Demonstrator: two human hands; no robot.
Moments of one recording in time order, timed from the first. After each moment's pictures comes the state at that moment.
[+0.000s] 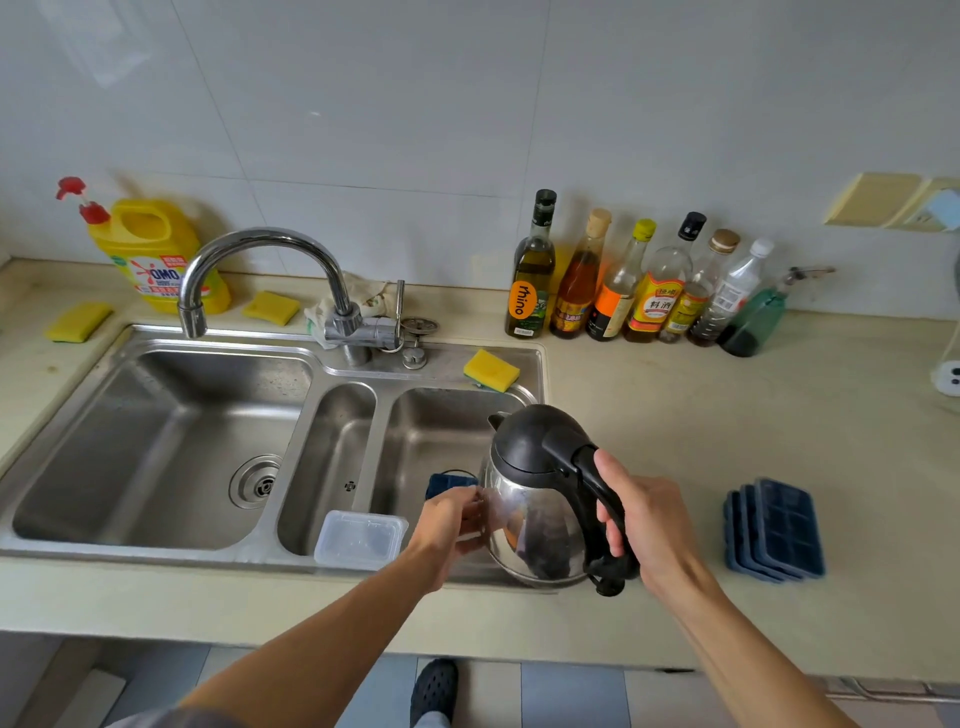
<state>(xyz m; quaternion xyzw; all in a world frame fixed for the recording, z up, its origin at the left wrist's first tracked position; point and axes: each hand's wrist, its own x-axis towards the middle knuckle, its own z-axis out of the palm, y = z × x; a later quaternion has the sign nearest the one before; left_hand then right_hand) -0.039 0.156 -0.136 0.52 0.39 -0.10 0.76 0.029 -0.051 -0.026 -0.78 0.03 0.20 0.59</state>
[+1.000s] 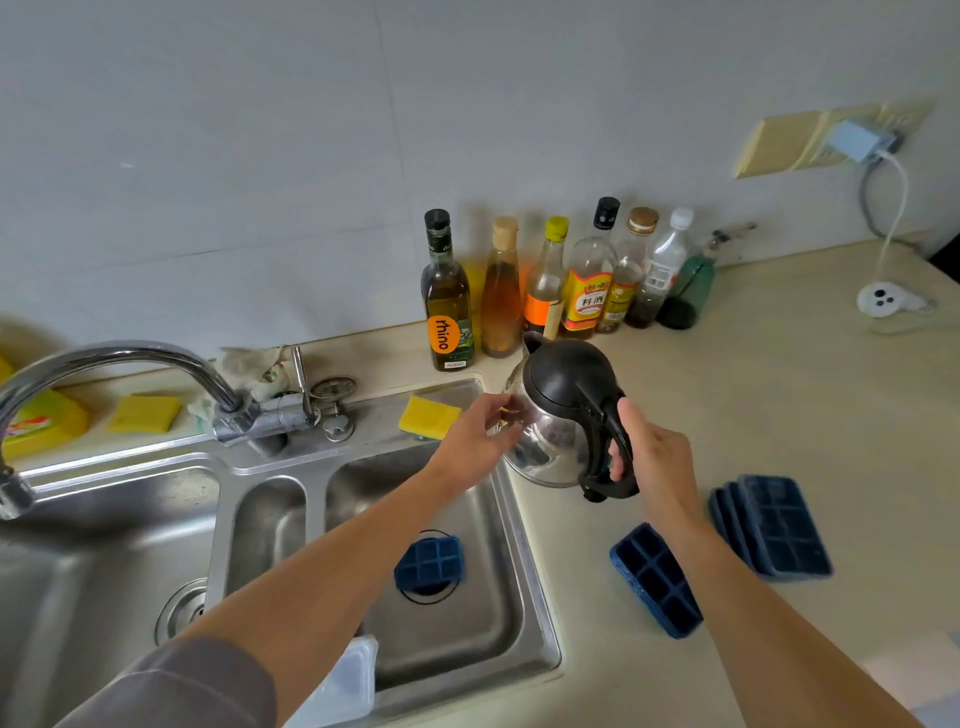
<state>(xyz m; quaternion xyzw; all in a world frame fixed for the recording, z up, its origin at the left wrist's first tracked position) 0.162 0.164 -0.085 0.79 0.07 -0.11 0.61 0.163 -0.063 -0.081 -0.78 0.12 0.05 0.61</state>
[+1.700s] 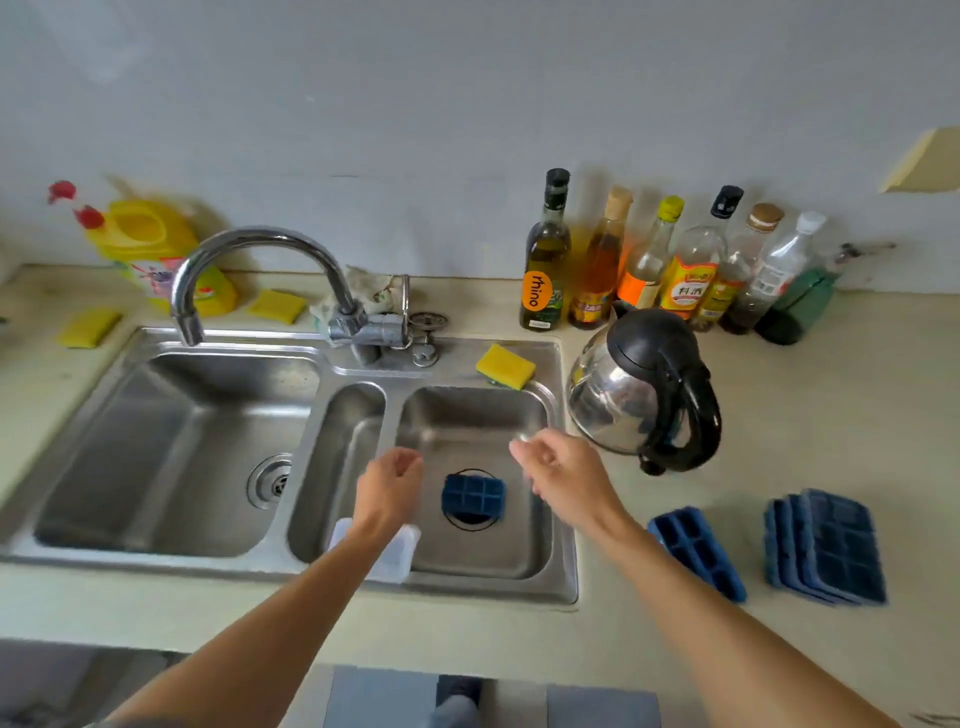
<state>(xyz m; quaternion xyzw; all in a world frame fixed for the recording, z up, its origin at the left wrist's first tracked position) -0.023 0.240 -0.125 0.79 0.39 0.02 0.47 0.077 0.031 -0.071 -0.83 -0.15 0.23 0.48</state>
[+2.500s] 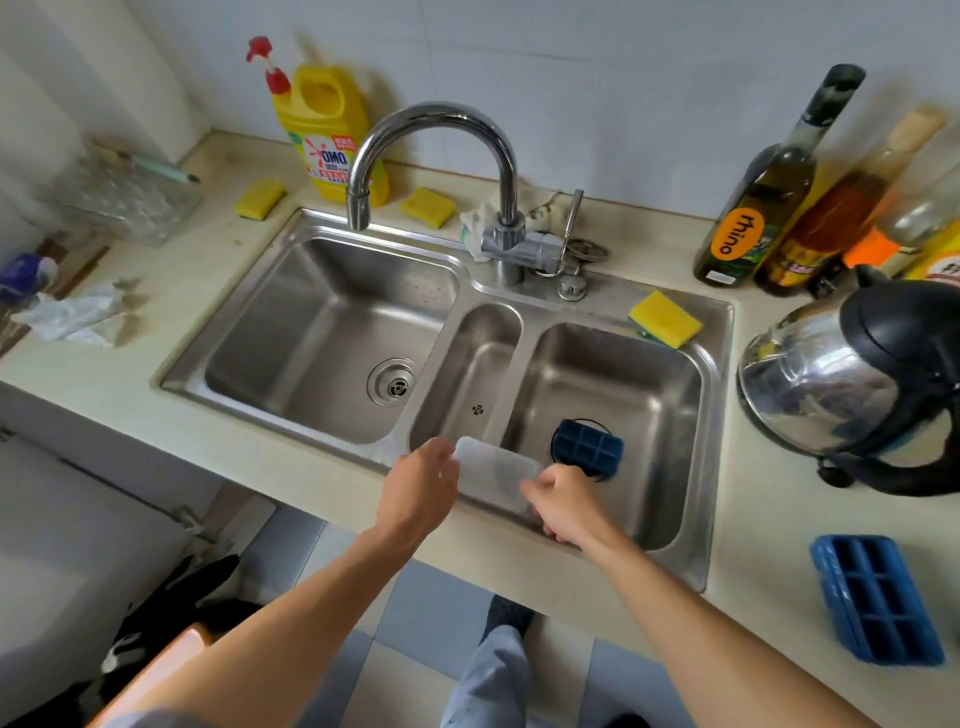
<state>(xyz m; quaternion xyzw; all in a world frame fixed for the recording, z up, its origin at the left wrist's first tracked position) -0.146 0.286 -0.161 0.84 0.44 -0.02 0.31 -0.015 0.137 -0.178 -0.84 -0.16 0.43 0.29</state>
